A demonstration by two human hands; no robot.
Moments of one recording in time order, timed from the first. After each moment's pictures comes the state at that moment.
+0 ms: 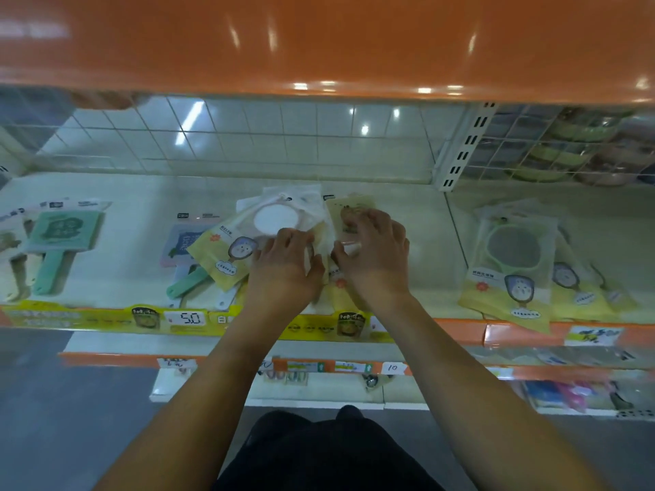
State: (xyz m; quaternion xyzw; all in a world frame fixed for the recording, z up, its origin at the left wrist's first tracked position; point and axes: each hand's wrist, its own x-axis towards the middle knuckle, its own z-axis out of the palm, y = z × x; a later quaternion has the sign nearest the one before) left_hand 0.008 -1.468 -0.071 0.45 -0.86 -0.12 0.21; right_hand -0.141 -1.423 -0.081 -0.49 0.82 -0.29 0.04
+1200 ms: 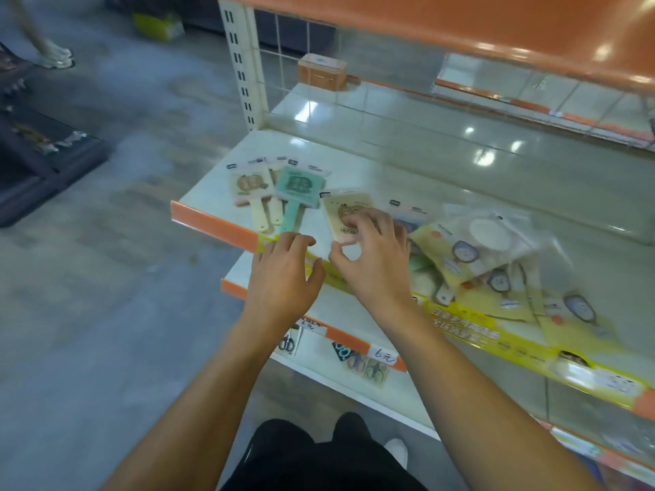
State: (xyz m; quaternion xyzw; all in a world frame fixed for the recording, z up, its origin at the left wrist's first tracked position) left_hand 0.315 -1.501 -0.074 0.60 -0.75 -0.09 0.25; right_hand 0.166 -1.506 -0.067 -0.63 0.69 -0.34 0.08
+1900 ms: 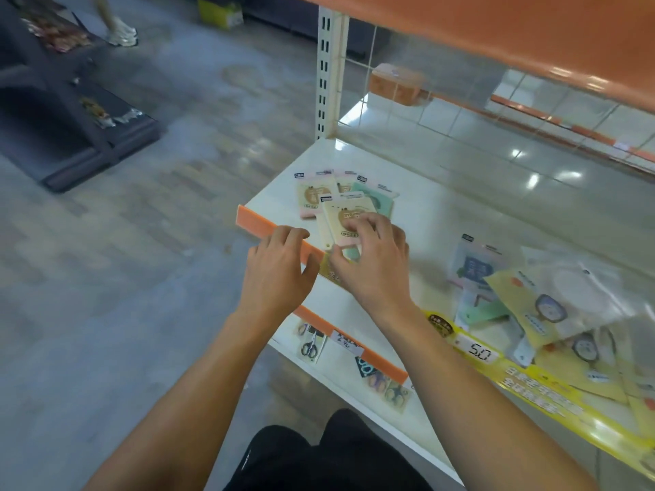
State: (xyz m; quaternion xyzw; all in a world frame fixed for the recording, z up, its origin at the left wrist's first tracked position) left_hand 0.421 -1.550 -0.081 0.66 -0.71 -0.05 0.23; right_hand 0.266 -1.569 -0.078 -0.69 0.65 -0.30 0.09
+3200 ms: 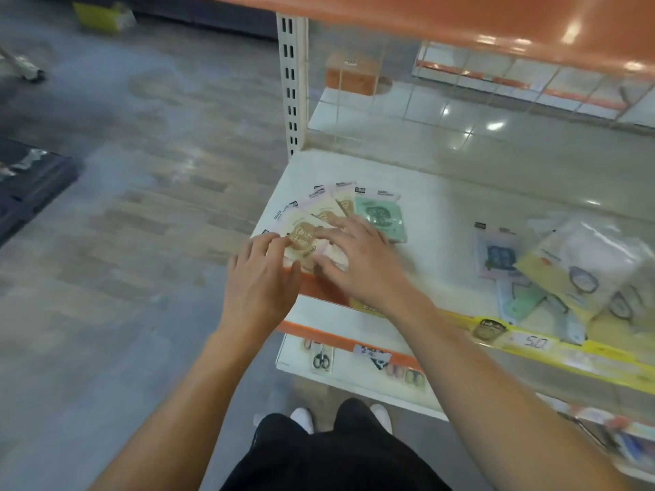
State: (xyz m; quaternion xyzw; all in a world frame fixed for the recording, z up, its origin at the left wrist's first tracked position) left_hand 0.507 -1.638 -0.089 0.60 -0.77 -0.08 0.20; right_hand 0.325 -1.637 -0.083 -0.73 0.63 -0.22 0.13
